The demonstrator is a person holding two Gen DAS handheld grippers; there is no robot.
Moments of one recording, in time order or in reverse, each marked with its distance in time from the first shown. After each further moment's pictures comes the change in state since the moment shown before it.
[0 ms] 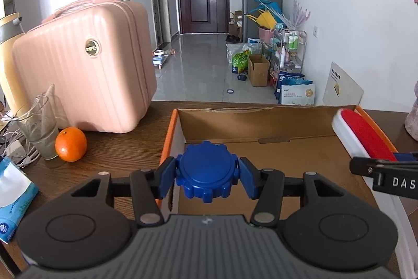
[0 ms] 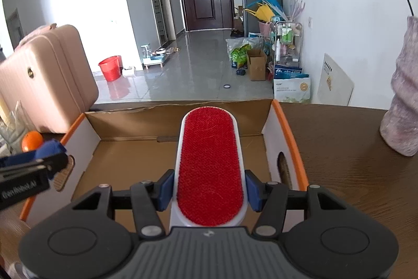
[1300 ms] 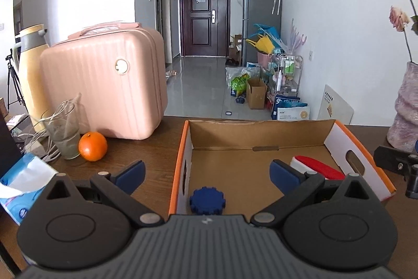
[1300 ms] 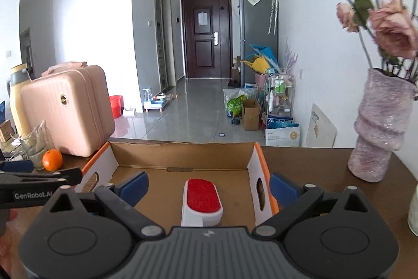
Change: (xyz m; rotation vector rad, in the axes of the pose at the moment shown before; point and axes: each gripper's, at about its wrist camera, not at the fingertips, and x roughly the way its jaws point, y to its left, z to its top) left arm -0.081 0.018 -0.025 -0.034 -0.122 -0.010; right arm -0.117 0.009 -0.034 -0.060 -0.250 -0.047
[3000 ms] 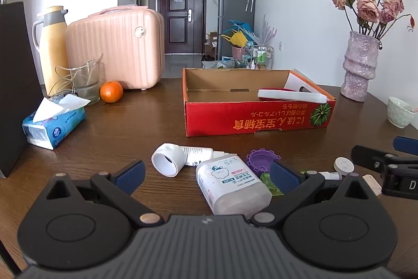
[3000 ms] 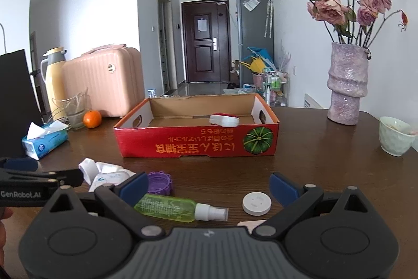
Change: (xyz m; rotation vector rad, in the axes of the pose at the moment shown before) left arm -0.151 0.044 -0.139 0.033 0.002 -0.120; right arm -0.154 0.048 -0.145 0.025 -0.029 -0.016
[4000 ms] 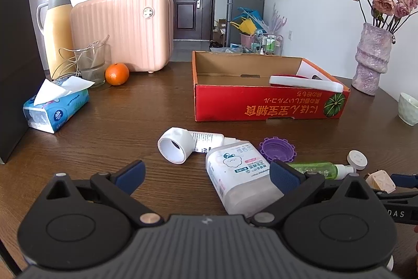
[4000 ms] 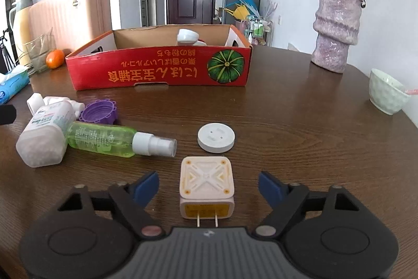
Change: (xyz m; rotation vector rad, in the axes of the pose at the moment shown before) left arm 0.019 0.008 -0.004 -0.026 0.064 0.029; right arm 0.054 -0.033 -0.040 -0.030 0.274 -0.093
